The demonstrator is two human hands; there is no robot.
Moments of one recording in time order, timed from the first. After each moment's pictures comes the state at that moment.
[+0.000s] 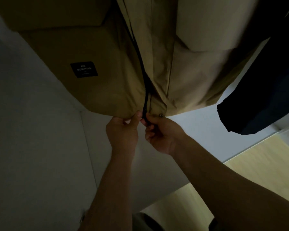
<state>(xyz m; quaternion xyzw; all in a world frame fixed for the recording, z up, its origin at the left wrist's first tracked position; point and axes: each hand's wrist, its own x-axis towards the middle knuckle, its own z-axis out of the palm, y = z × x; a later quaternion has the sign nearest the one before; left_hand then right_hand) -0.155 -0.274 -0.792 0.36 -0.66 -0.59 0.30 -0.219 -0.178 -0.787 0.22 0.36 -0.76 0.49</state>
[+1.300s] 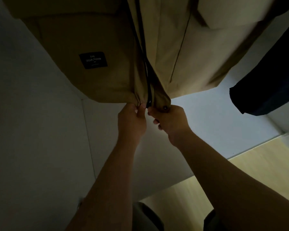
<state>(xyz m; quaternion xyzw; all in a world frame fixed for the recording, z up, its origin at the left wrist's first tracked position) -0.163 -0.276 -0.801 0.33 -0.83 -0.40 0.21 -0.228 -0.176 -0.800 0.02 0.73 -0.62 0.29</state>
